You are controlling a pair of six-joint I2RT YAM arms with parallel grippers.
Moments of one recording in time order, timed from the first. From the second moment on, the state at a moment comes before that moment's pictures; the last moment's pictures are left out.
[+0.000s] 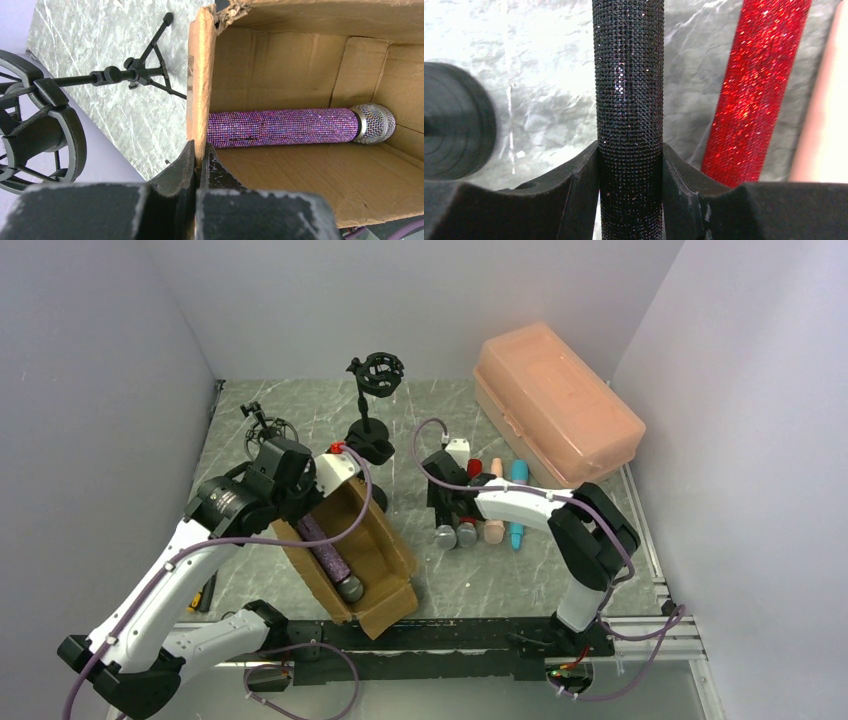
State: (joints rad) left arm -0.59 0.99 1.24 -1.11 -0.19 0.43; right arm 0.78 1.73 1.03 -0.19 0.41 0.68
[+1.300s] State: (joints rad) left arm -0.59 0.98 1.24 -1.11 -0.17 0.44; right arm 1.08 1.25 1.05 -0.15 0.38 0.54
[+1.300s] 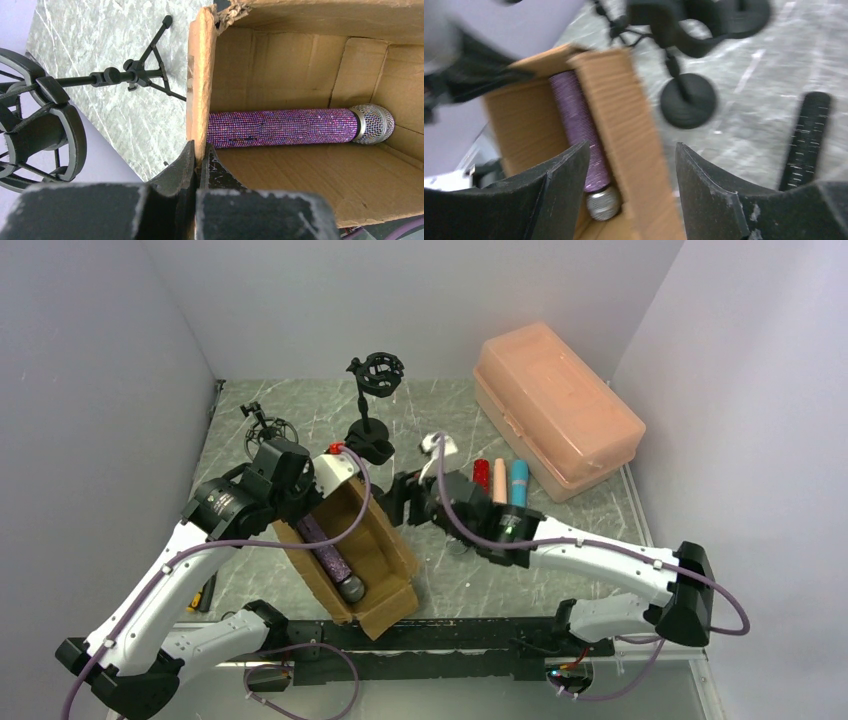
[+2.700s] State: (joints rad) left arm -0.57 0.96 1.32 -1.16 -0.08 0.31; right arm 1.31 1.83 1.18 0.21 0.42 0.25
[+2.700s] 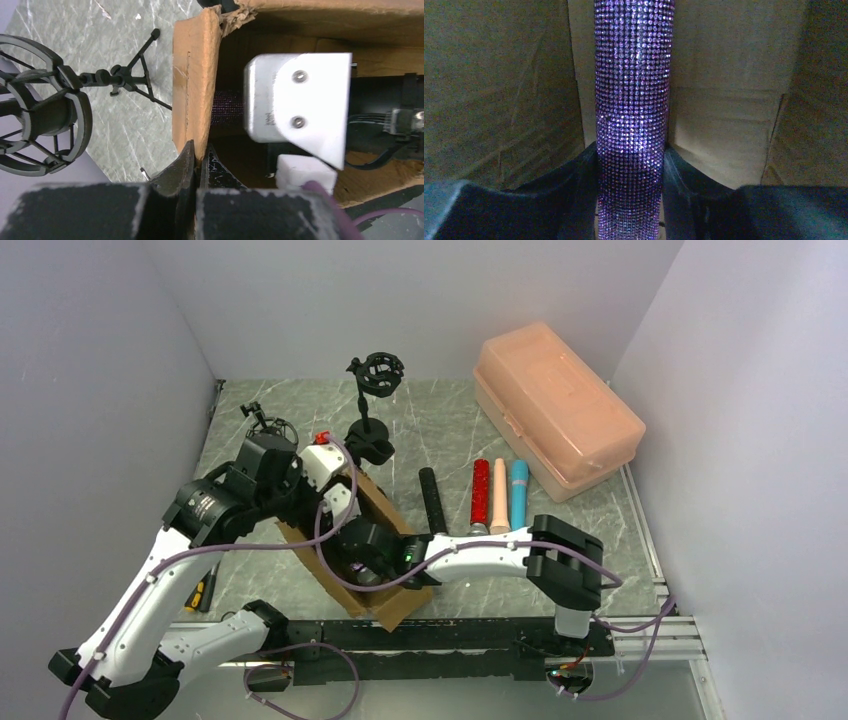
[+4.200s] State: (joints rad) left arm -0.62 0.93 1.23 -1.20 0.01 0.56; right arm 0.63 1.73 1.14 -0.24 0.19 0.45
